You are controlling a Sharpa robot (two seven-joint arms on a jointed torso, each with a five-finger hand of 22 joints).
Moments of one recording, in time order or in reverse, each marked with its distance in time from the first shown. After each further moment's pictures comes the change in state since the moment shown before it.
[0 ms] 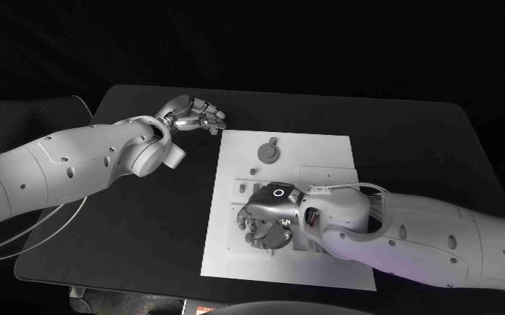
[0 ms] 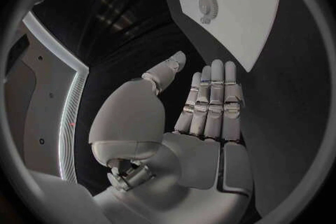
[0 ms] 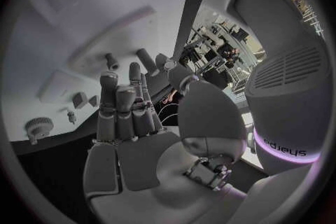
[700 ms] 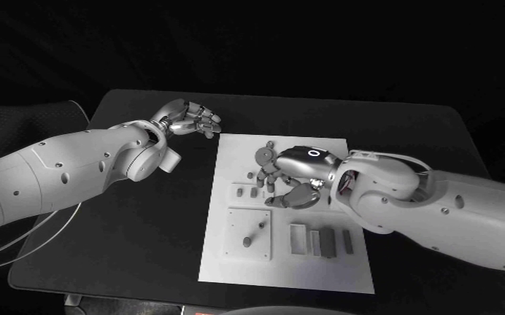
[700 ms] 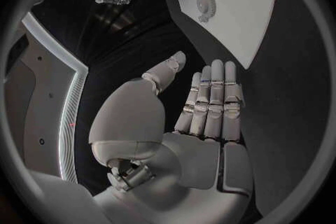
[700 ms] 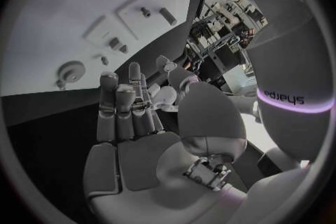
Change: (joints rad) left arm 0.000 -0.005 0.000 -0.006 0.000 0.000 0.000; left_hand 0.000 0.000 0.000 0.000 0.000 0.000 0.000 0.000 -0.001 0.000 0.000 0.000 -0.001 0.000 0.000 0.000 0.003 0.000 0.000 0.000 -0.004 0.001; right arm 0.090 -0.183 0.086 0.090 0.184 -0.088 -0.001; right_hand -0.022 0.022 -0.005 0.049 0.000 0.000 0.015 0.000 -0.002 0.000 -0.001 0.000 -0.001 0.011 0.007 0.005 0.003 0.000 0.001 0.000 0.000 0.000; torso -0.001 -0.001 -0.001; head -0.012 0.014
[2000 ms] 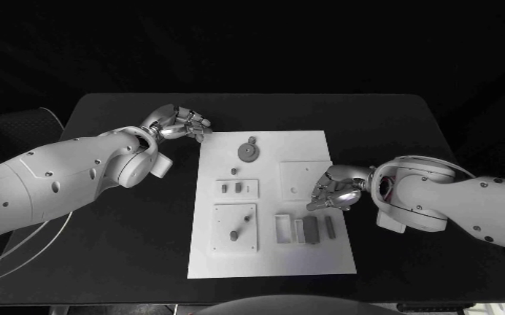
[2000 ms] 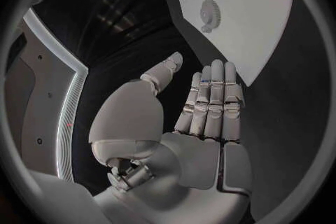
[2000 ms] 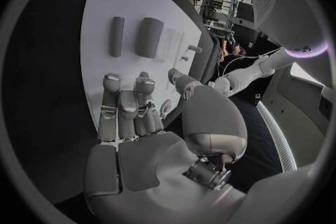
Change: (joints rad) left arm -0.045 0.045 -0.007 -0.040 0.014 0.009 -0.008; left_hand -0.028 0.009 -0.020 0.020 0.000 0.000 0.000 0.000 -0.003 0.000 0.000 0.000 -0.004 0.003 0.004 -0.020 0.025 0.009 0.000 0.000 -0.004 0.005; right arm 0.023 -0.231 -0.134 -0.017 0.503 0.181 -0.276; right_hand -0.091 -0.019 -0.044 0.264 -0.120 0.088 -0.074 0.017 0.066 -0.039 -0.094 0.811 0.801 -0.030 -0.076 0.156 0.192 0.016 -0.018 -0.018 0.047 0.000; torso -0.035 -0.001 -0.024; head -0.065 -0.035
